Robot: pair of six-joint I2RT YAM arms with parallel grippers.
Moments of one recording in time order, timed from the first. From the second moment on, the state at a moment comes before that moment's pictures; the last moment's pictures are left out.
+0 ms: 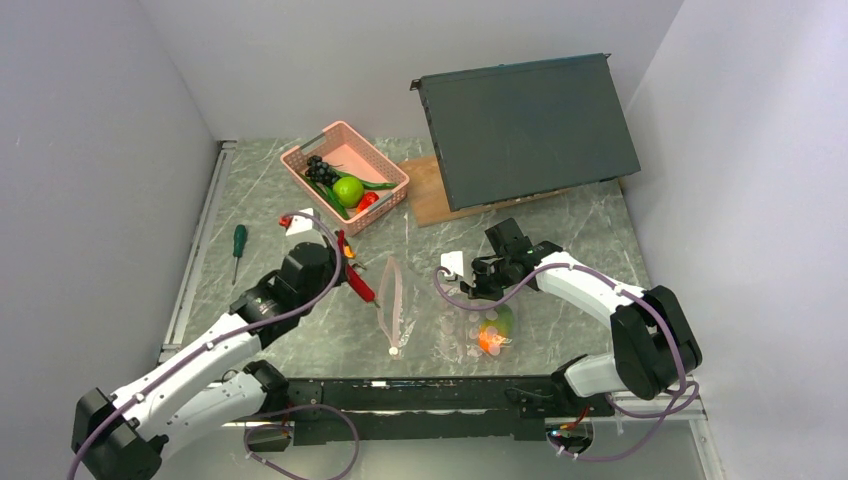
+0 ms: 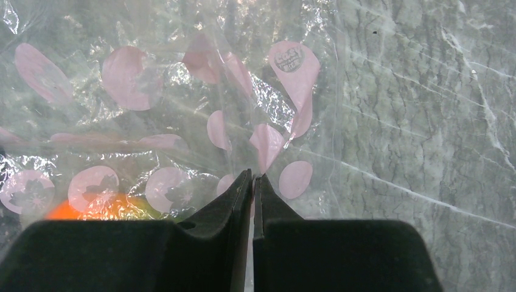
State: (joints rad) left arm -0.70 0.84 0.61 -0.29 -0.45 -0.71; right arm 0.51 1.38 0.77 -0.52 -0.53 -0.96
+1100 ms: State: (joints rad) left arm -0.26 1.34 1.11 -0.18 -0.17 -0.34; right arm 0.51 1.38 0.77 -0.52 -0.53 -0.96
